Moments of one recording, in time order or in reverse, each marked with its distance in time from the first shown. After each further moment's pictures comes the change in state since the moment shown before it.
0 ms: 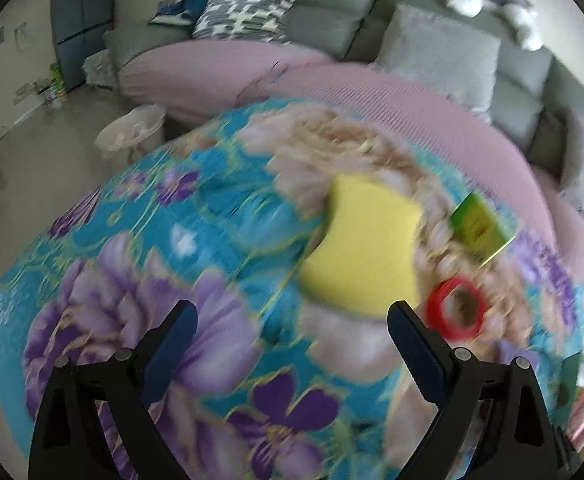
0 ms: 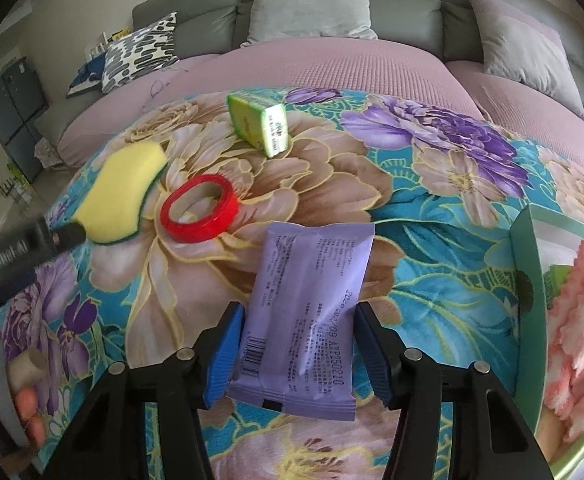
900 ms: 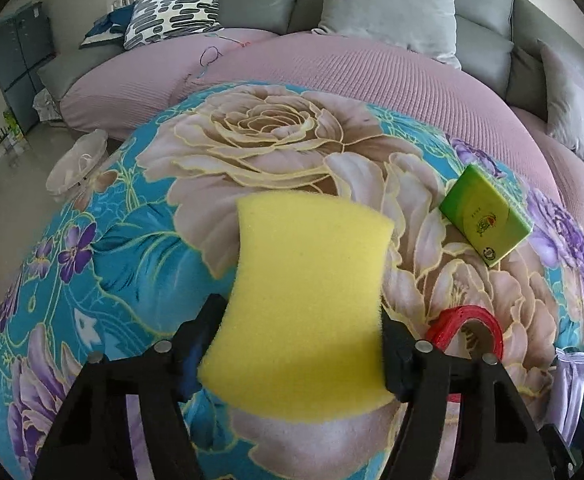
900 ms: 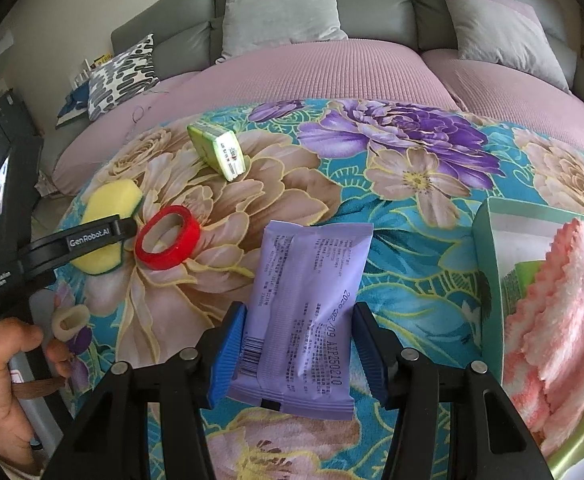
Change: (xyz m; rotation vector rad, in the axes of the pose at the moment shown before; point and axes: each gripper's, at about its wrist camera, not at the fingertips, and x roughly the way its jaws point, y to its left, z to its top) left arm 0.069 -0.045 0.024 0.200 0.087 -0.029; right arm -0.012 -0.035 0.007 0.092 -0.017 0.021
